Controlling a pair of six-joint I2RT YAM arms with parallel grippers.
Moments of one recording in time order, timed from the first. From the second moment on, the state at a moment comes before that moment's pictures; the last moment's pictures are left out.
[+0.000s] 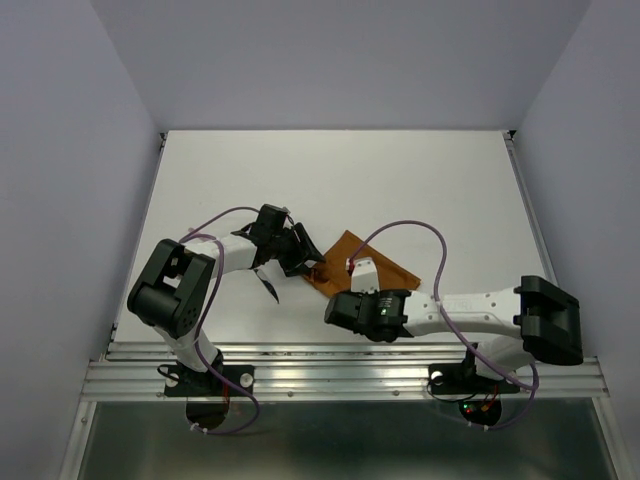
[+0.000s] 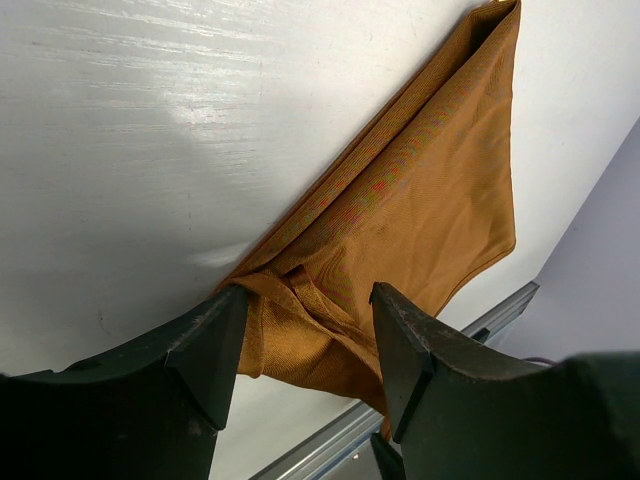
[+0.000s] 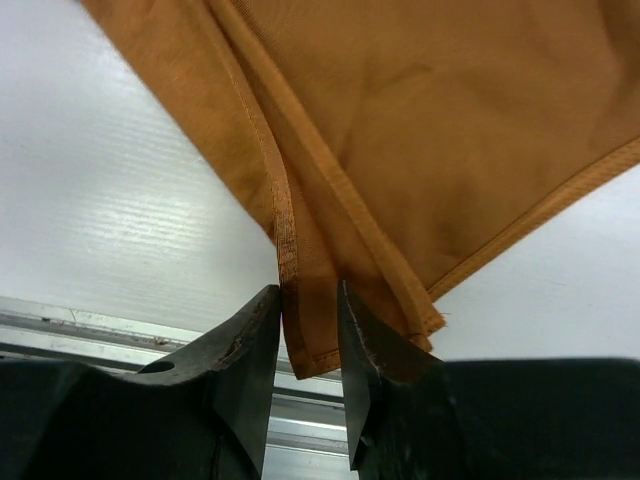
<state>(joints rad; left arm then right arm) -0.47 1.66 0.79 -0.06 0.38 -0.96 1.31 1.50 0.91 -0.68 0.60 0.98</state>
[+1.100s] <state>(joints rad) -0.49 1.66 0.80 -0.08 0.37 -0.96 0.93 1.38 0.91 -0.35 0.29 0.64</state>
